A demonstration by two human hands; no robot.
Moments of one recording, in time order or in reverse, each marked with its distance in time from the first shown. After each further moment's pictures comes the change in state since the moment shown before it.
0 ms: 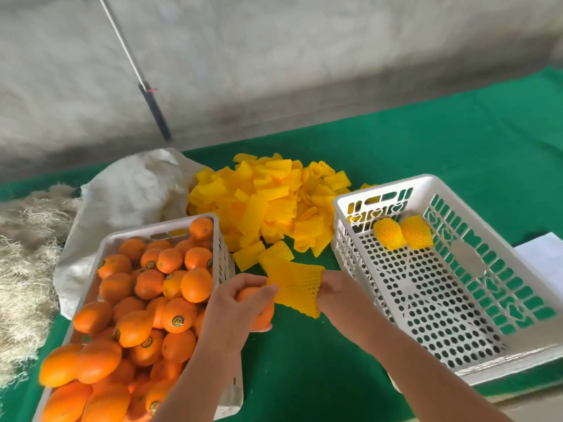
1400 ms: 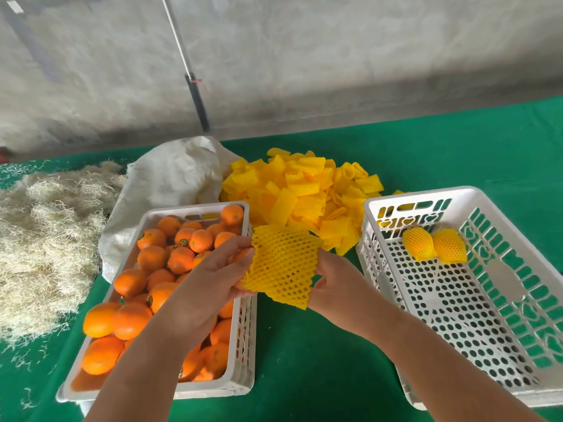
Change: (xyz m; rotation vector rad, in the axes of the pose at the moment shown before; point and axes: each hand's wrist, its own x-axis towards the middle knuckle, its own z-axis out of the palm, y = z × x) left_hand -0.014 0.044 -0.071 -0.076 -0.253 0.077; right_hand -0.001 -0.061 0.017 -0.096 -0.207 -0.436
